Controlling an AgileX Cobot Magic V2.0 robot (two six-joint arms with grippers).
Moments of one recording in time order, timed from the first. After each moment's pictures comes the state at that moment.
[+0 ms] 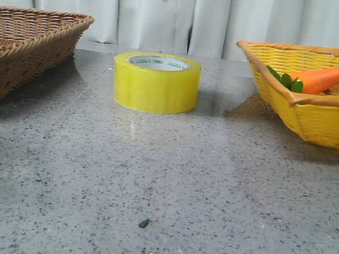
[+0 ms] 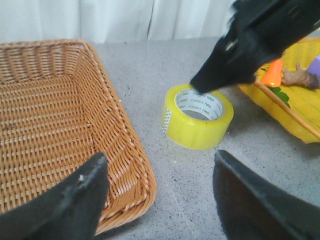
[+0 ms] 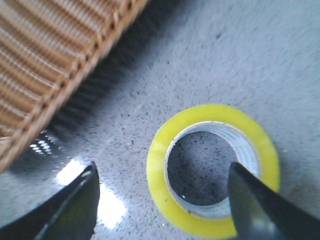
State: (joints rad) left arm -0.32 0.64 -0.70 -0.43 0.55 0.25; right arm 0.64 1.87 -2.00 0.00 1.11 0.01
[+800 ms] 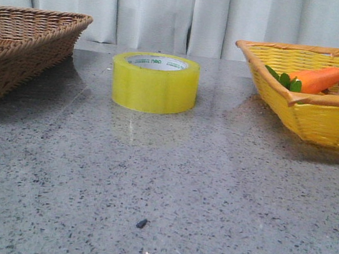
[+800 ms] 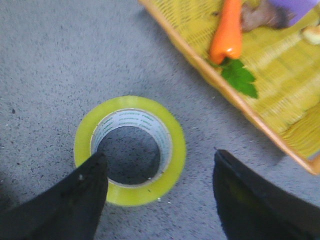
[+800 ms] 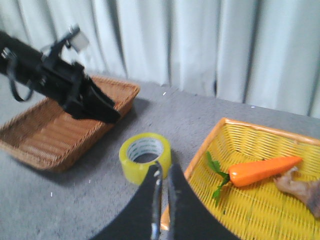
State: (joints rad) left arm -0.51 1.61 -1.59 -0.37 0.92 0.25; right arm 0.68 0.53 -1.12 -0.27 0.88 0.31
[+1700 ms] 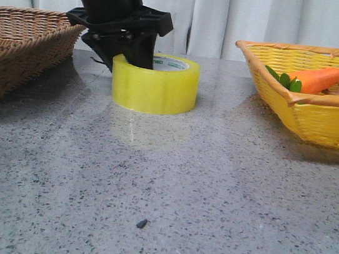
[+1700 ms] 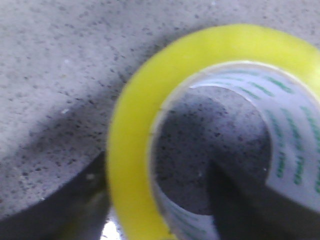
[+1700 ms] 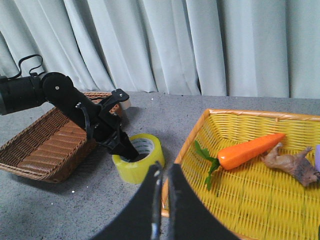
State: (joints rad) left arm -0.51 1.97 -1.71 -0.21 0.98 0.21; right arm 0.68 0.39 -1.04 -0.32 0.92 0.43
